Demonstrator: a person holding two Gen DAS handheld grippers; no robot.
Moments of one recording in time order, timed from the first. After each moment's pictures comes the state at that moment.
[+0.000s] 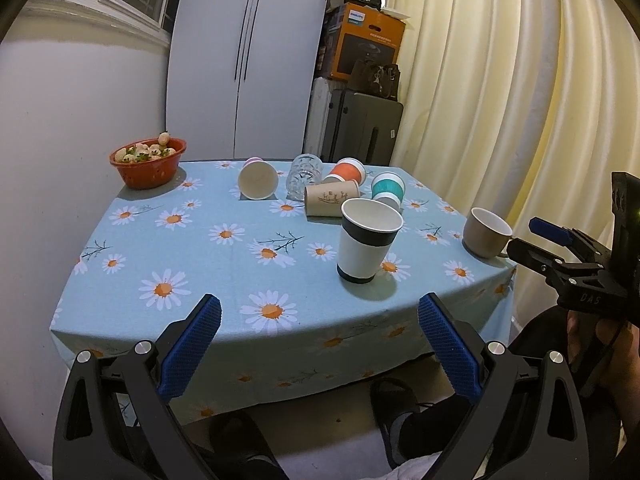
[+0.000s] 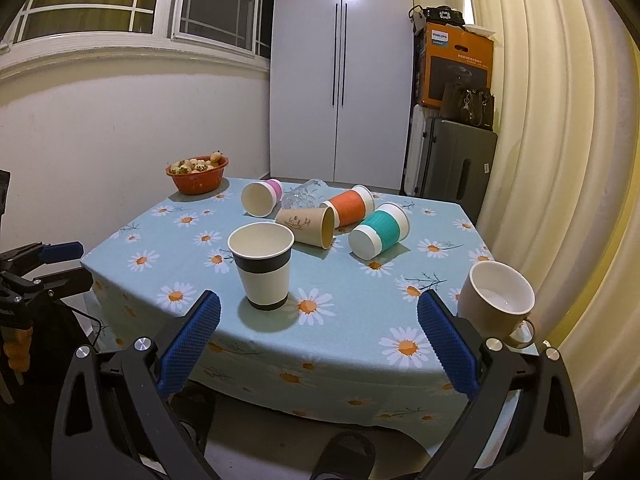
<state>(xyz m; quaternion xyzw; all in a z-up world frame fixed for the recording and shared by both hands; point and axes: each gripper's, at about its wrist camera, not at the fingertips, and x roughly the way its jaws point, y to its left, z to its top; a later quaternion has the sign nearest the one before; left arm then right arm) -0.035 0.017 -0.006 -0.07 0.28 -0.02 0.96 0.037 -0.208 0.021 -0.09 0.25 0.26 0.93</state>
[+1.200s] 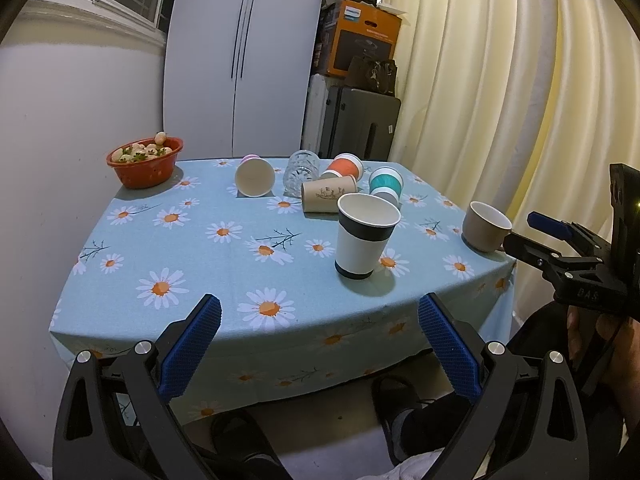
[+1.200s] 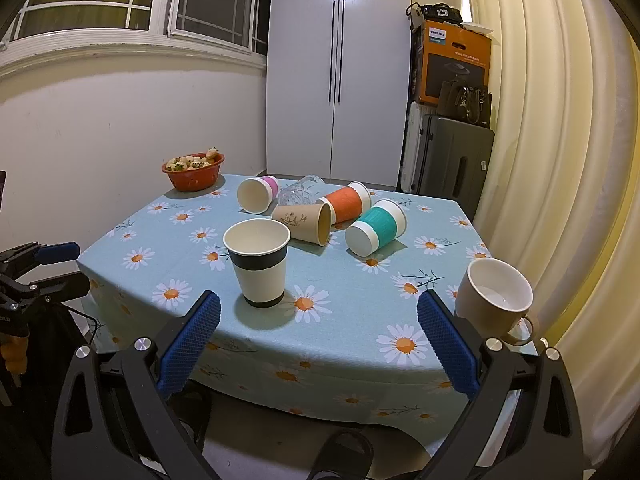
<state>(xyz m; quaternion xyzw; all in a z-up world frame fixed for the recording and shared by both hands) -0.034 0.013 -0.007 -0.06 0.29 -0.02 0.96 0.038 -0.211 0.020 -0.09 0.25 0.25 0.93</state>
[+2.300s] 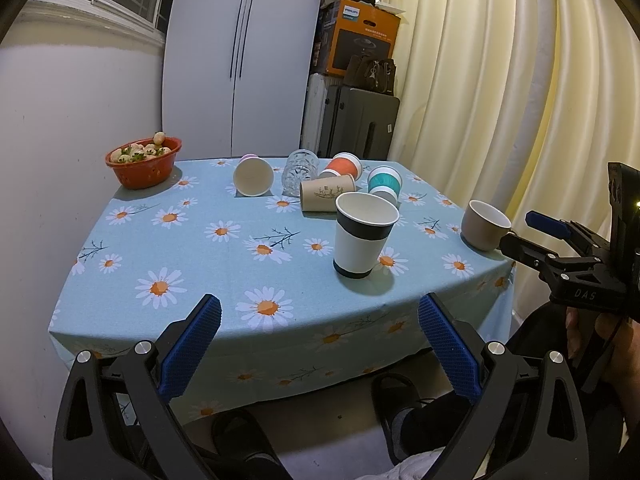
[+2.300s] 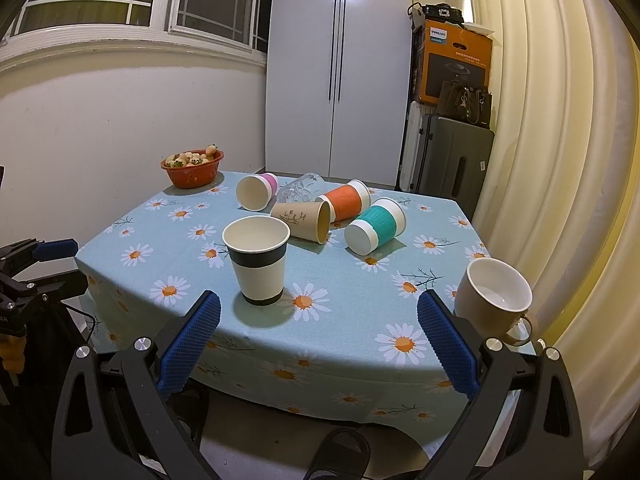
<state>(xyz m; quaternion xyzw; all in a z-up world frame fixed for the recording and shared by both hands) -0.033 0.013 -0.008 -0.06 0.29 -0.02 0.96 0.038 -0.212 0.019 -0.09 0.25 0.25 0.93</state>
